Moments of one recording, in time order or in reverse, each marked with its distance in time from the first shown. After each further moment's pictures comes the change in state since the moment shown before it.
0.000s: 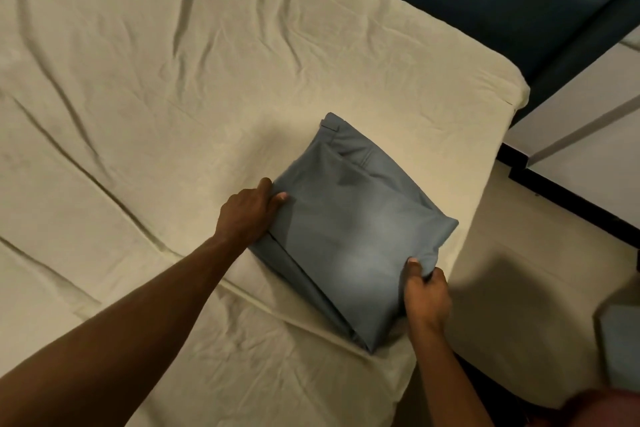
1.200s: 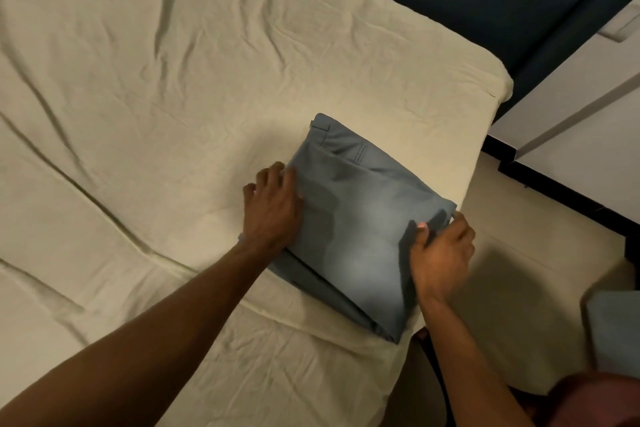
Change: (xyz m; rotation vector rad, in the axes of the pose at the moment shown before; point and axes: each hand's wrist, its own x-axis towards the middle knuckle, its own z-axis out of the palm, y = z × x) left_hand -0.011 0.065 0.023 0.095 0.277 0.123; right_hand 0.038 -0.024 -0.017 -0.347 0.266 -0.441
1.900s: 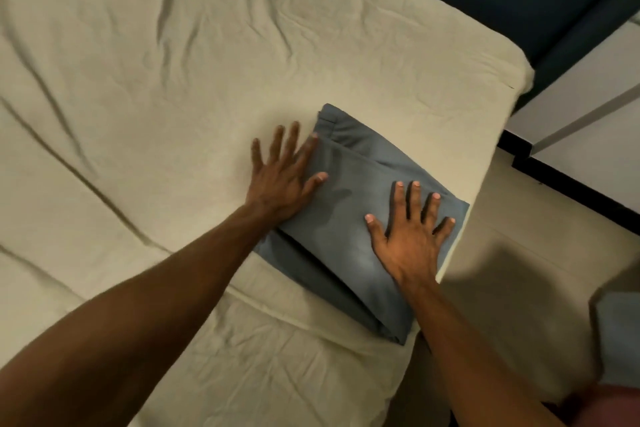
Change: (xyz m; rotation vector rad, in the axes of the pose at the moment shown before) left_hand 0.050 -0.017 0.014 0.128 -0.139 0.161; right_hand 0.008 -0.011 0.041 -0.356 -0.360 -0.399
